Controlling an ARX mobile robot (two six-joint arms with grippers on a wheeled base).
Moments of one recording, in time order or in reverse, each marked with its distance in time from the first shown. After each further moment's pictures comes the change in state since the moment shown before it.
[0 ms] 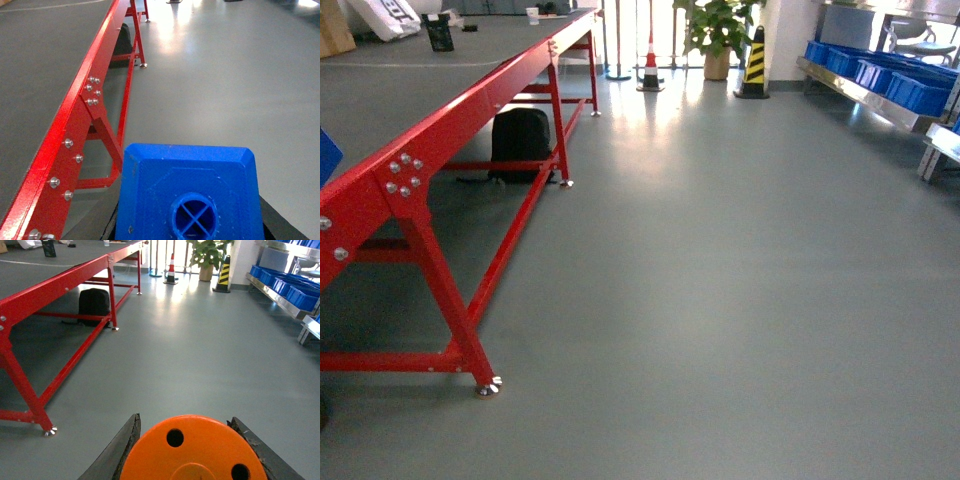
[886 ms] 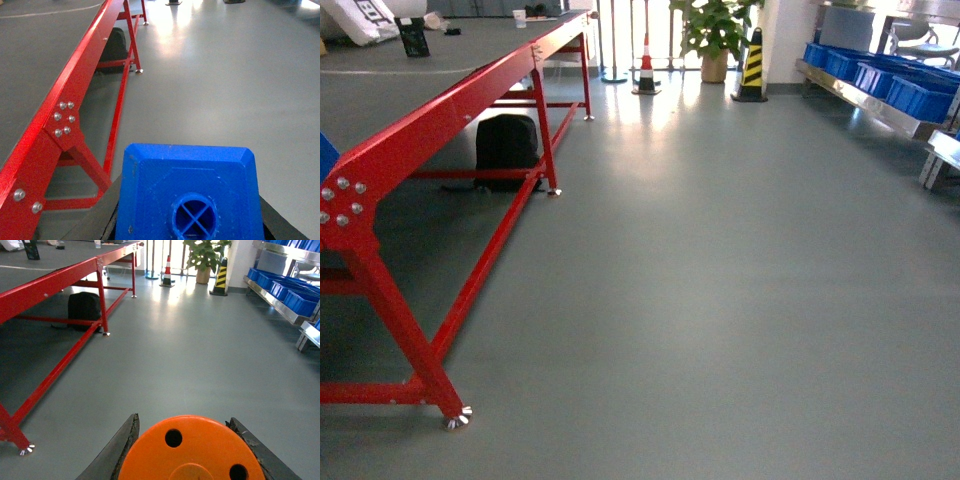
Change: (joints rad) left arm 0.001 -0.003 0.000 -0.005 -0.002 0.001; right arm 0.000 0.000 0.000 -0.002 0.000 0.000
